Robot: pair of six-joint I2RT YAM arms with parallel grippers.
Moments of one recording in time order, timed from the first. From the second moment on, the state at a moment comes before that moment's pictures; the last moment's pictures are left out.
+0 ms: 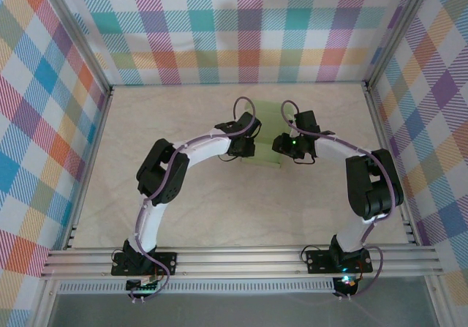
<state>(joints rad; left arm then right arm) -0.71 2.15 1.63 -0.57 -0.14 -0.55 0.29 1.73 1.04 -0.29 -0.32 0.53</state>
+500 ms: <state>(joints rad) -0.71 2.19 1.65 -0.60 -0.16 -0.55 0.29 1.73 1.04 -0.28 -0.32 0.53</state>
